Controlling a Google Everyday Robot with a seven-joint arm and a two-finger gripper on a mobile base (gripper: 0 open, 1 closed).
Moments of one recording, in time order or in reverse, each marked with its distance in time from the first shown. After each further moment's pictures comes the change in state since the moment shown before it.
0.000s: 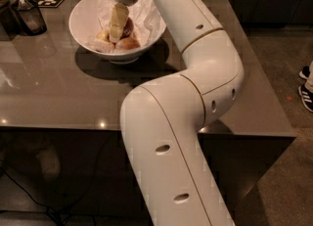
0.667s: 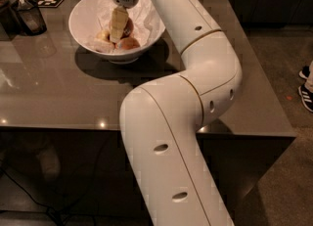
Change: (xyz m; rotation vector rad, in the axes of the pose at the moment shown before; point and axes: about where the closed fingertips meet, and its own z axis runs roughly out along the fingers) arm 0.002 0.000 0.009 -0.009 0.000 -0.011
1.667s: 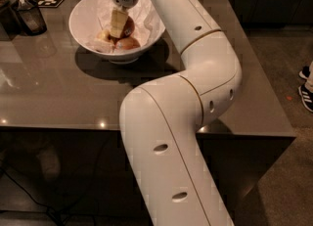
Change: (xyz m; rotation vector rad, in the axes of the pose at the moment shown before) arm 0.000 0.000 0.000 0.000 0.000 0.000
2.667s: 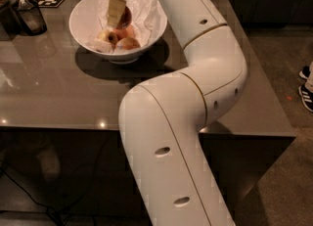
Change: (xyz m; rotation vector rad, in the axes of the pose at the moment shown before) arm -0.022 -0.007 -0.038 0.066 -0.053 -0.035
